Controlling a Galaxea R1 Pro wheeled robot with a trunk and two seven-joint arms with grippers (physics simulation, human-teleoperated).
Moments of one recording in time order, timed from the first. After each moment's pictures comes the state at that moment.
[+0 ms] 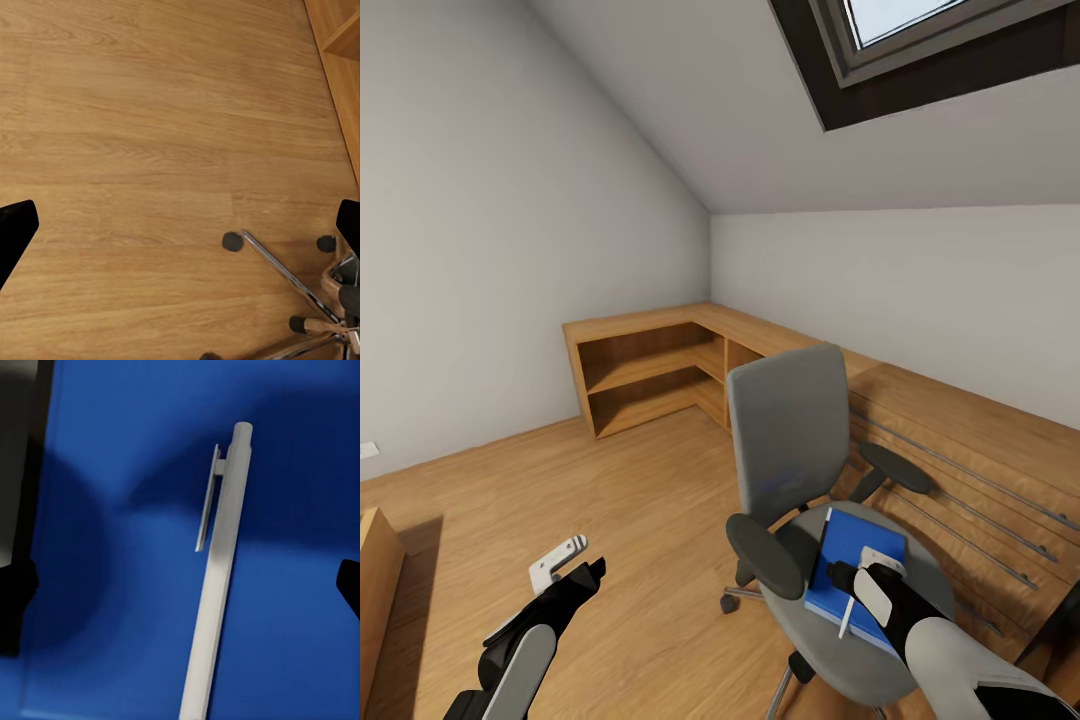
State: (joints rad) left arm -0.13 0.02 -0.09 -1.54 0.77 0.46 0.66; right arm -0.72 -0.03 -0.07 -0.27 -0.39 0.26 -0.23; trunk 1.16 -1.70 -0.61
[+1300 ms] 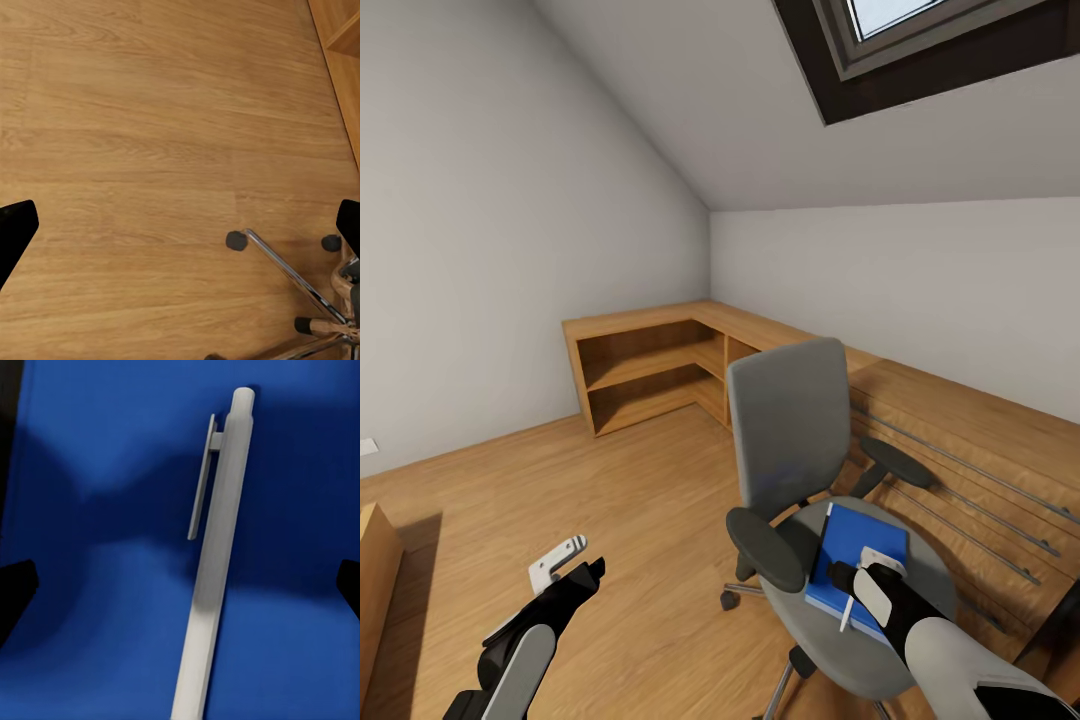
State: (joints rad) left arm -0.13 0.03 -0.09 -1.55 0.77 0.46 0.66; right arm -0.72 -0.03 -0.07 -0.27 -0.38 0.26 -0.24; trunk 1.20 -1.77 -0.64
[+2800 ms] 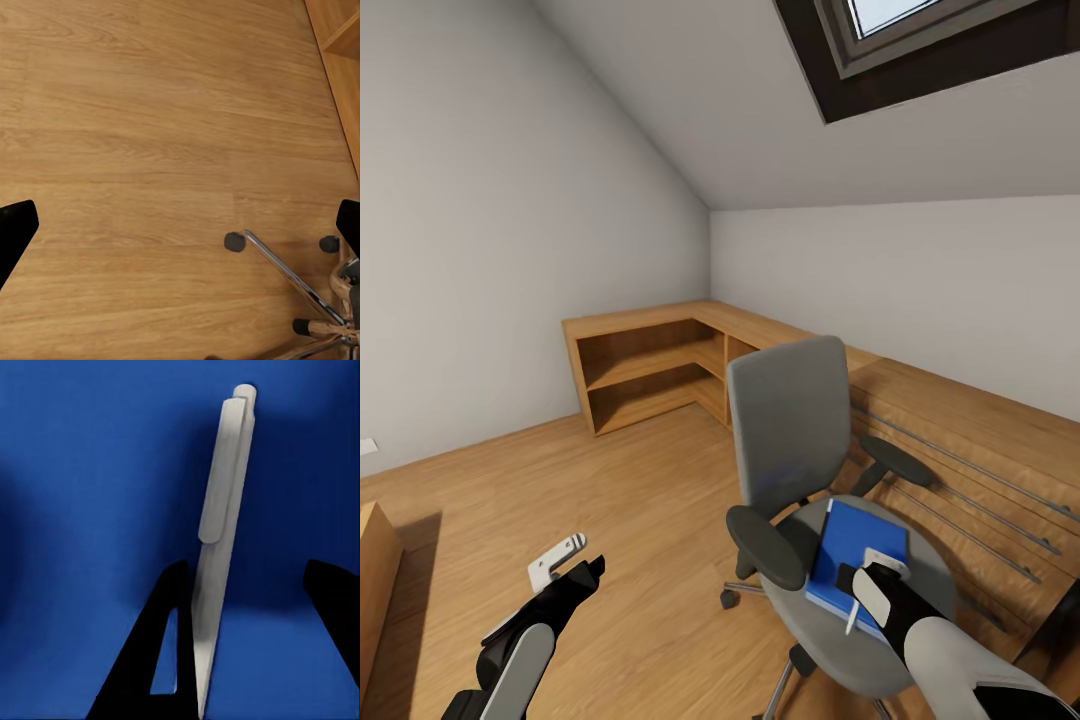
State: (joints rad) left arm -0.13 0.03 -0.09 -1.55 0.77 0.46 0.66; right arm -0.72 -0.03 -0.06 -0.27 -0.38 0.26 -0.30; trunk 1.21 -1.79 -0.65
